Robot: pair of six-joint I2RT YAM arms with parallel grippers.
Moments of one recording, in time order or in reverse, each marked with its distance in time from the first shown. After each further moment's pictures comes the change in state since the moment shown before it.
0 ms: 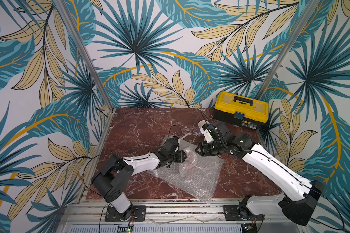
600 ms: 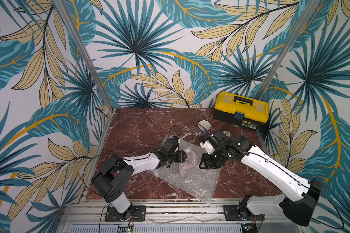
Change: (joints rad) left arm 0.000 0.000 0.000 0.000 0.000 0.000; right arm 0.018 -0.003 -0.069 -0.190 -0.151 -0.013
